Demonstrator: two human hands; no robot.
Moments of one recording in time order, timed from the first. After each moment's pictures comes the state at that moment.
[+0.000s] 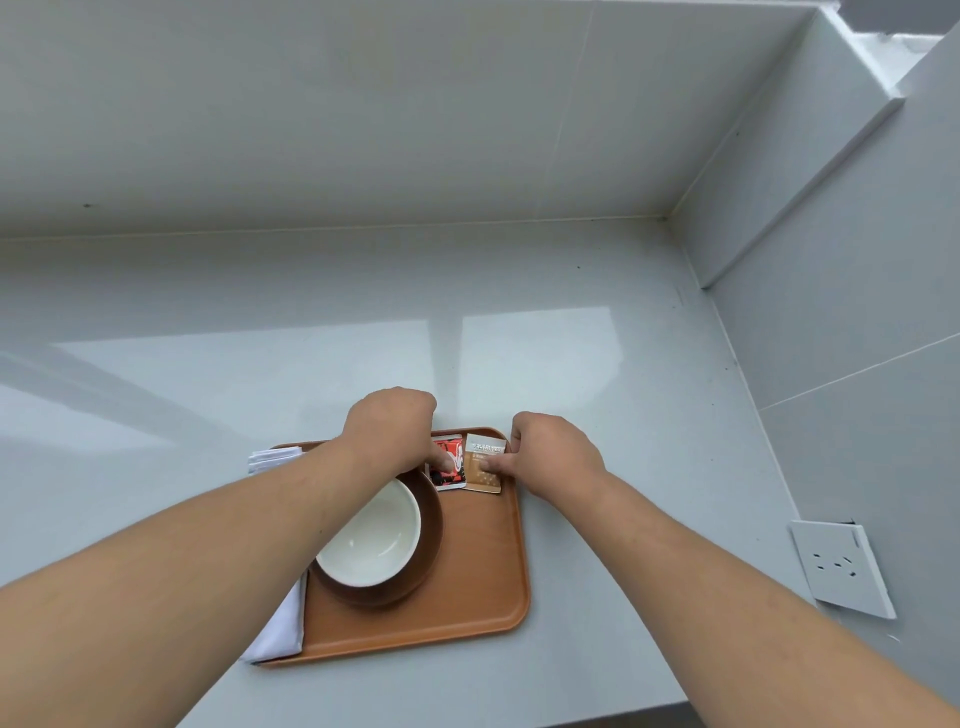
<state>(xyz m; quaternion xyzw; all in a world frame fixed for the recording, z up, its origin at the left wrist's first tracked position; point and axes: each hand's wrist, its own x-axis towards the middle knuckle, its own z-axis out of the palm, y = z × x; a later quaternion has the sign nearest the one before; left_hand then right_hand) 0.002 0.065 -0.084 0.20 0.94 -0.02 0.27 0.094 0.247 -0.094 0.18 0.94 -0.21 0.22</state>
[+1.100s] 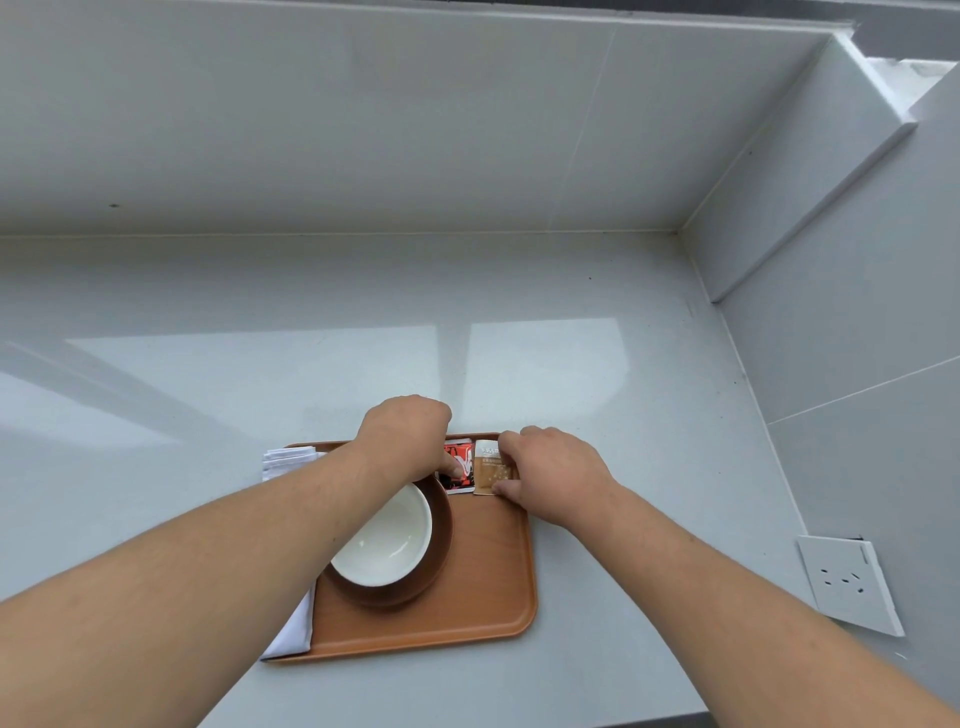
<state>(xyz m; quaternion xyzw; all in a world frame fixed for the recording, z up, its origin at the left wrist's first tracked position) 0.006 0.063 -0.086 0.22 0.93 -0.02 0.28 0.104 0.243 -0.094 -0.04 0.98 -0.09 0.16</state>
